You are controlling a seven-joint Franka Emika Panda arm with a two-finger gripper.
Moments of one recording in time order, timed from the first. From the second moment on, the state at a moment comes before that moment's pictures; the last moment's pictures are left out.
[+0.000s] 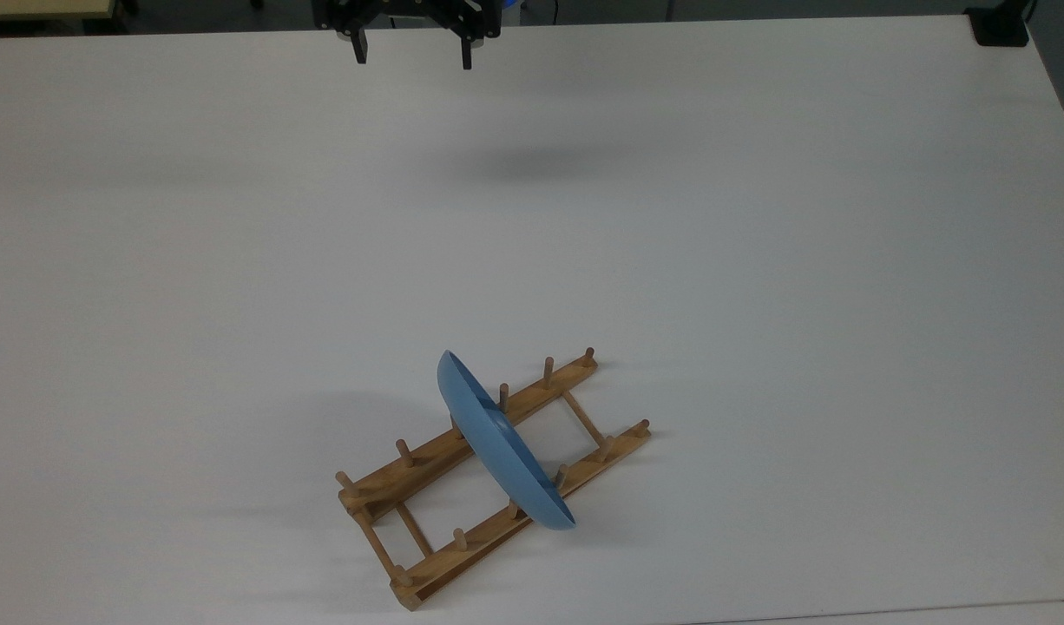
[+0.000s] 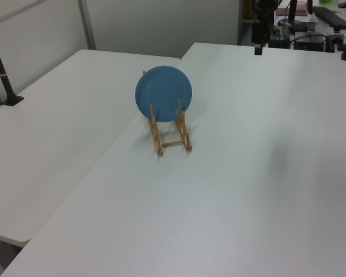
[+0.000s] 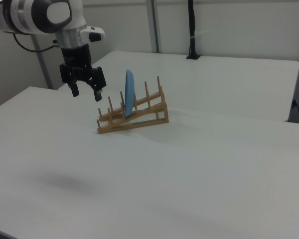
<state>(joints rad) -0.04 0.05 0.07 -1.58 -0.03 1.59 0.04</state>
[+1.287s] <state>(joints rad) -0.01 0.12 0.08 -1.56 -0.10 1.87 0.03</state>
